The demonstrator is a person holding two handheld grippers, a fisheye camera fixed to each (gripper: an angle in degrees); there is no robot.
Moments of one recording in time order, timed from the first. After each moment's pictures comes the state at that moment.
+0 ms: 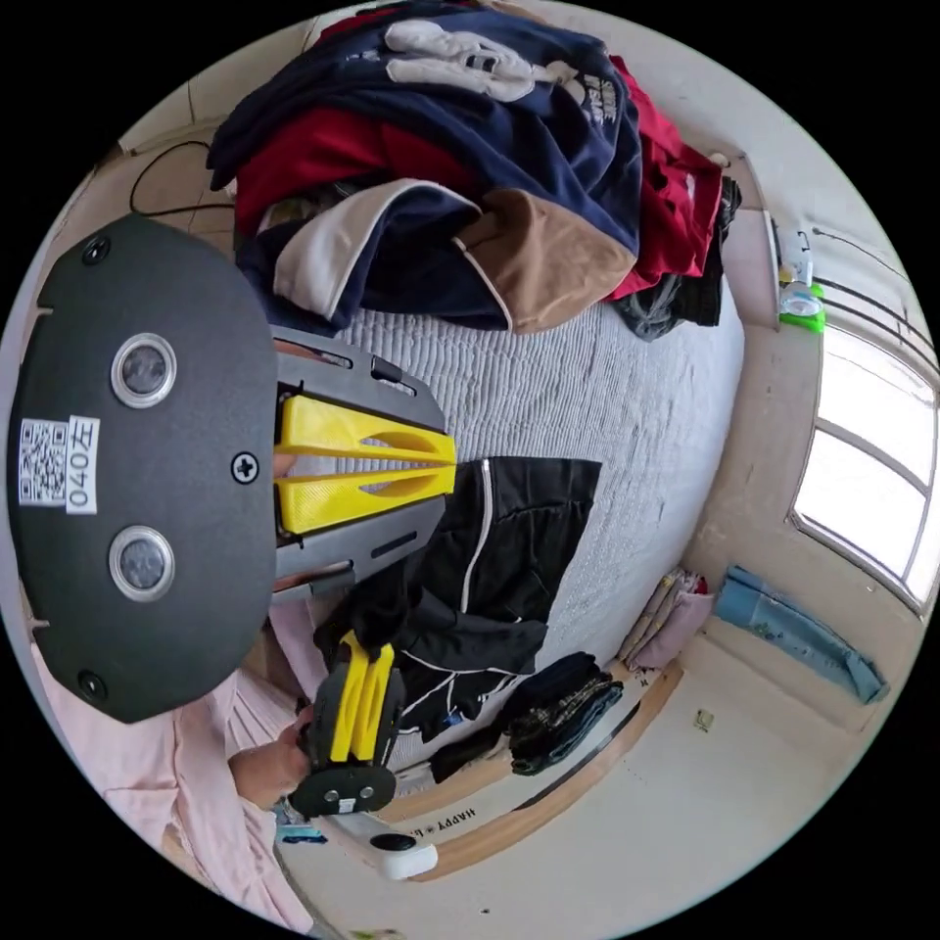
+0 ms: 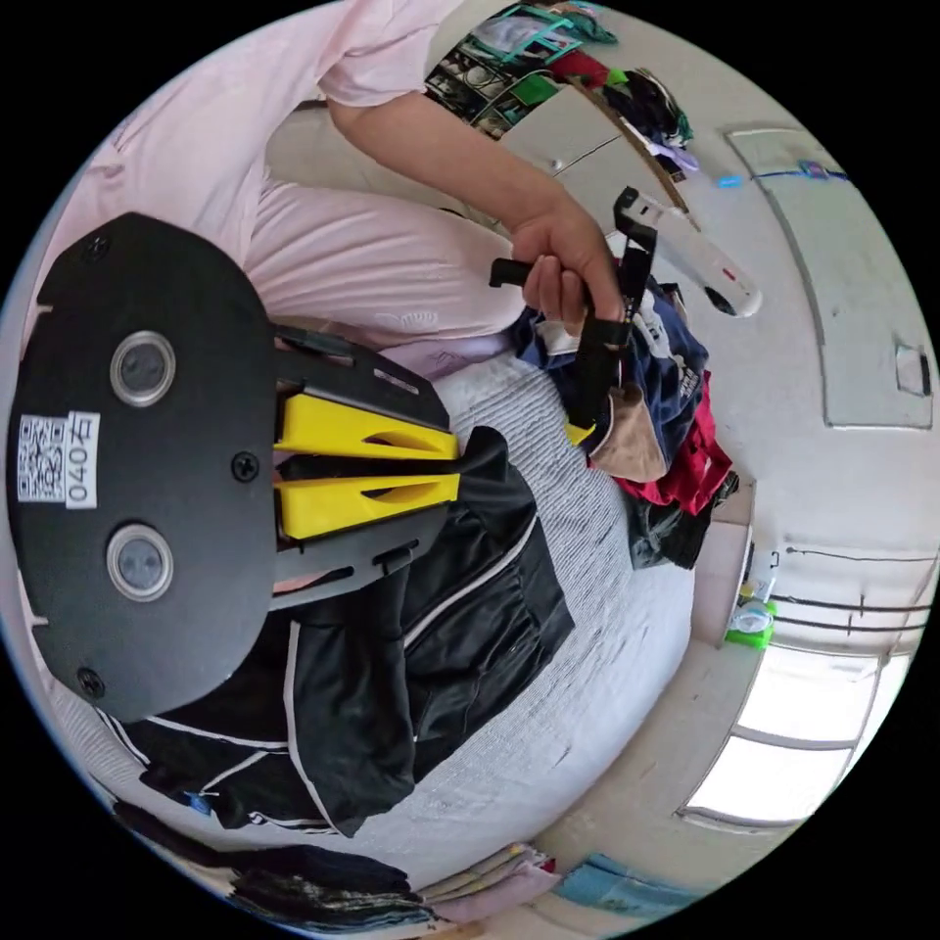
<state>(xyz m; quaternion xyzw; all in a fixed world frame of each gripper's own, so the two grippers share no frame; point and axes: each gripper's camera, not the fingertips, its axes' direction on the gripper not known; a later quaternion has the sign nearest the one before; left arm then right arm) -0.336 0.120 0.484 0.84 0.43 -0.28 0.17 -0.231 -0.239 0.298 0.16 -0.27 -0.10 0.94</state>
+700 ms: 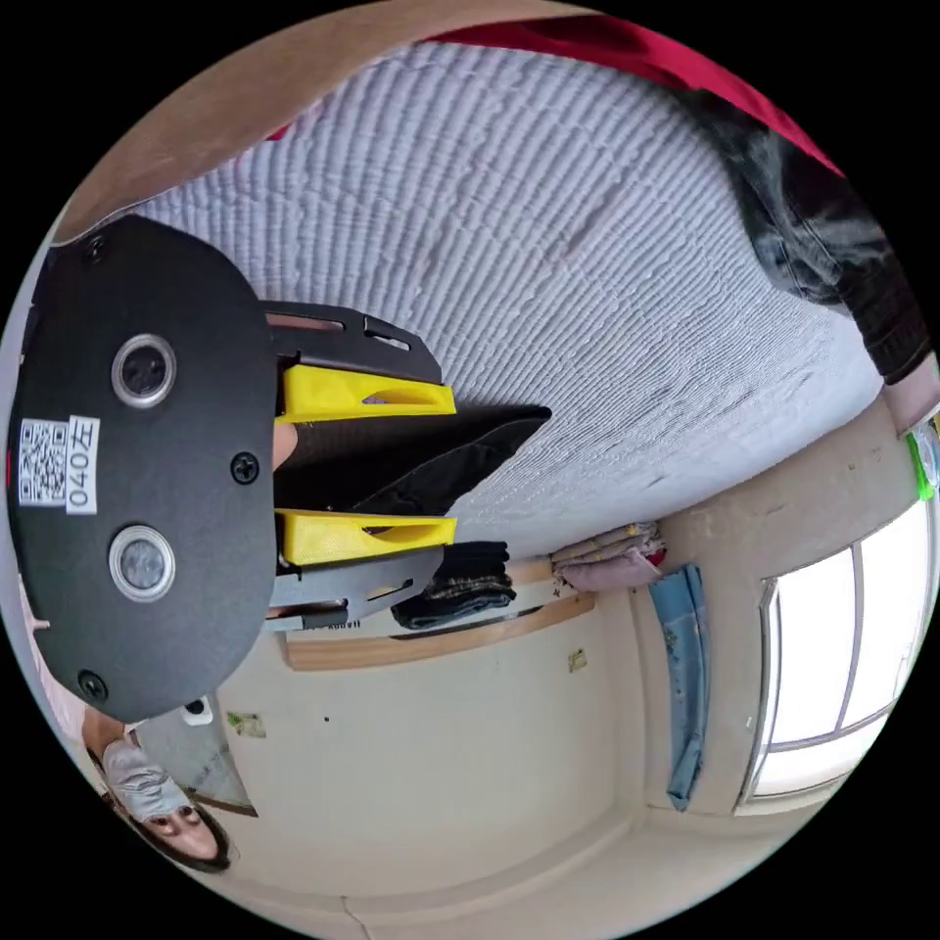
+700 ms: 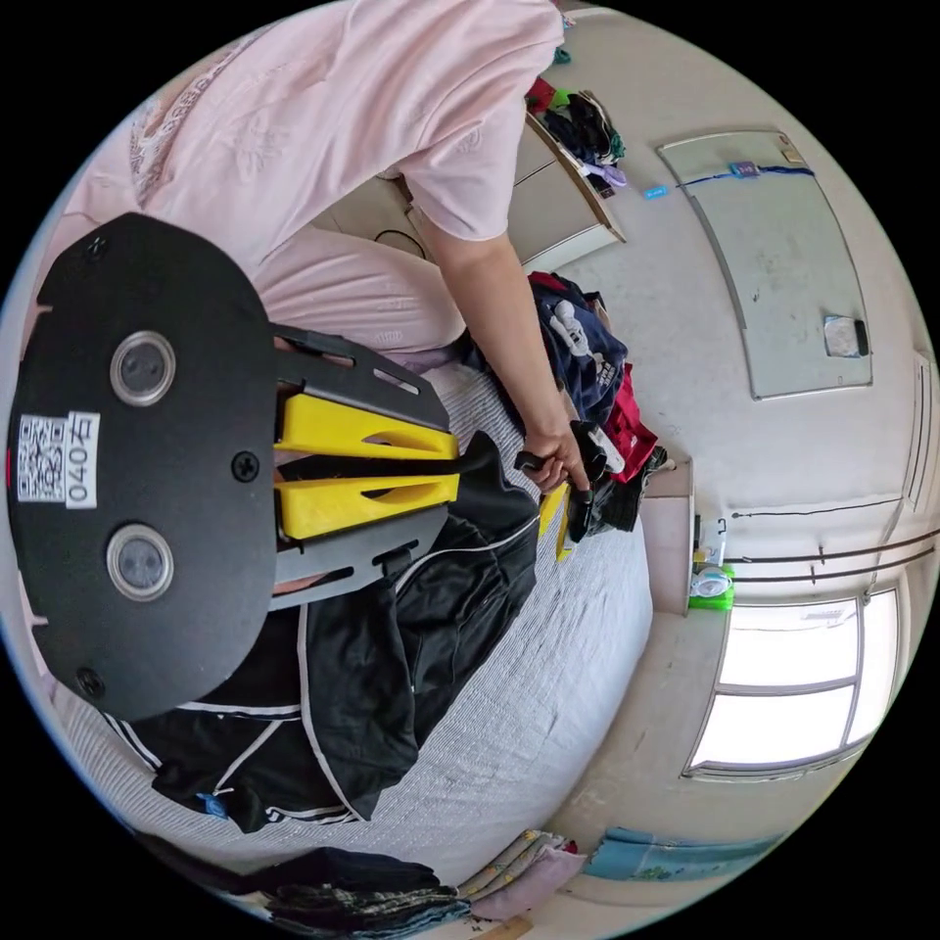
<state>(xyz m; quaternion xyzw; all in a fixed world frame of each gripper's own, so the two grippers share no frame) -0.656 0.114 0.479 0.78 0.62 -0.05 0.05 -0.142 -0.163 0.285 0.22 -0.31 -0.05 0.92</state>
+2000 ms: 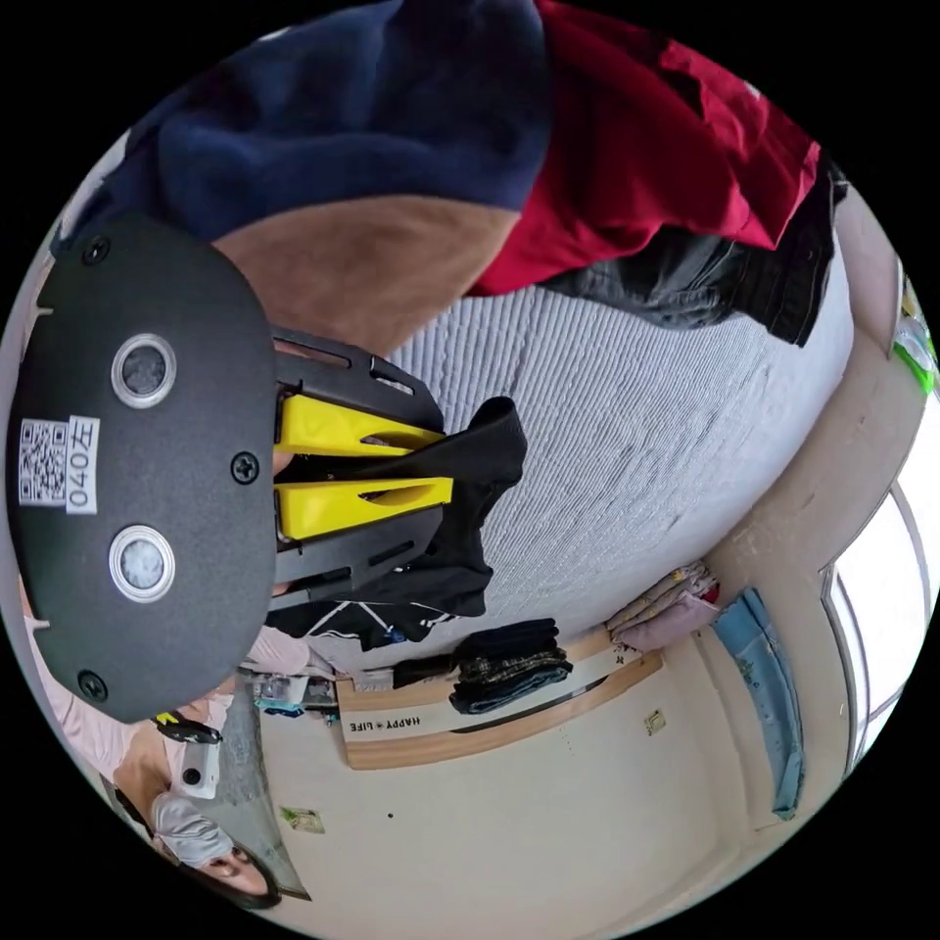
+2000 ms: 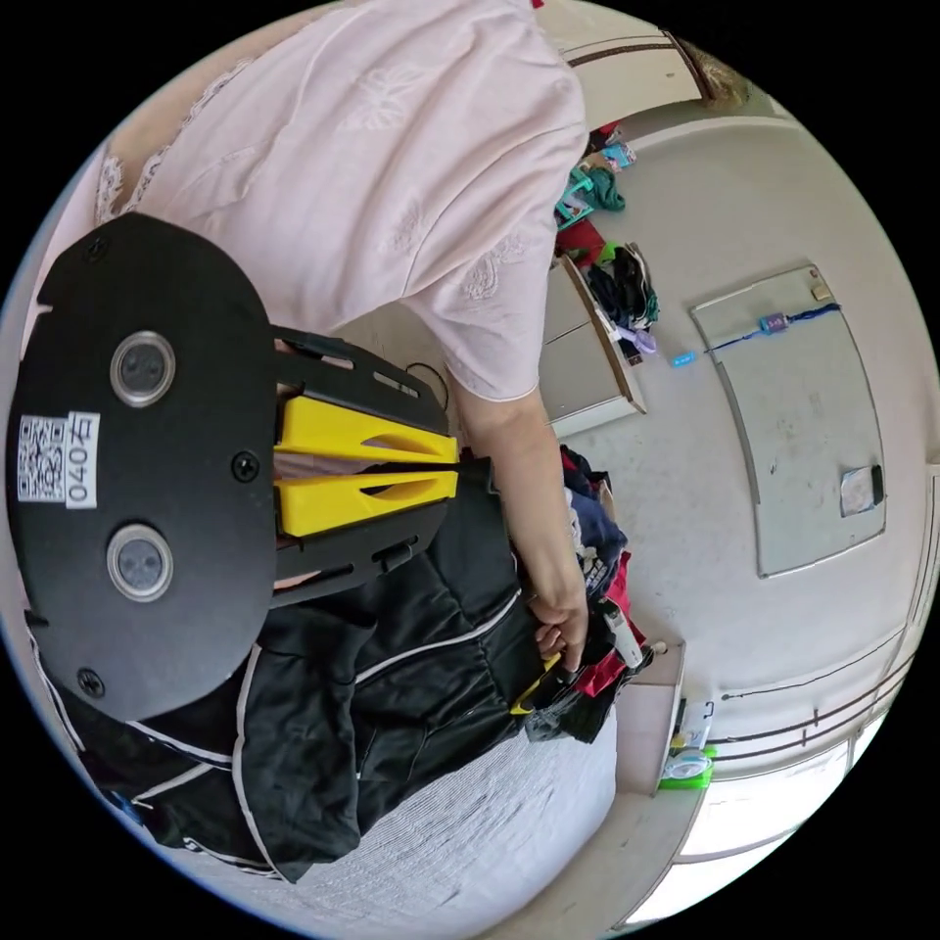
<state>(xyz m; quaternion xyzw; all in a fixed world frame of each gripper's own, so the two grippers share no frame) -0.647 0.135 0.568 0.81 0.54 -0.14 0.18 -0.177 -0.171 0.180 0.23 -0.48 -0.21 0.82</state>
